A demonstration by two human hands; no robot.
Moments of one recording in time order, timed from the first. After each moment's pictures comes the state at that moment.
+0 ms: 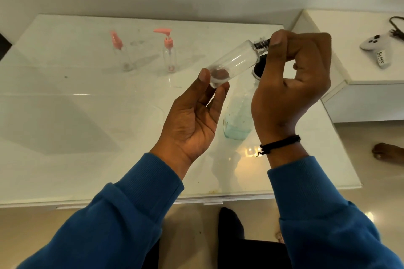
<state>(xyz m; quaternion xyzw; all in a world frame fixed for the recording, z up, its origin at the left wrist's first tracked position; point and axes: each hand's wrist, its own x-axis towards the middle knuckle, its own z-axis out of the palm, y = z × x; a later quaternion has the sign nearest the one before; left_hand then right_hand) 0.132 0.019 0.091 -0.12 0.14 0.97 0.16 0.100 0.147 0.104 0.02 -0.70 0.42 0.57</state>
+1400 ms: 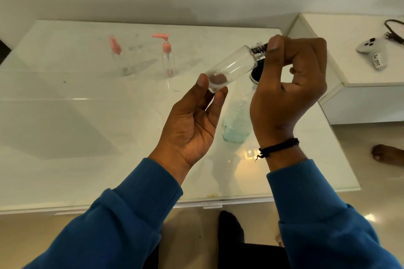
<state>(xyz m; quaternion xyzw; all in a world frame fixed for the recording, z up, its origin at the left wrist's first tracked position) 0.133 0.019 0.090 -0.11 0.15 0.97 0.16 0.099 0.149 0.106 0.03 -0.71 0.43 0.57</state>
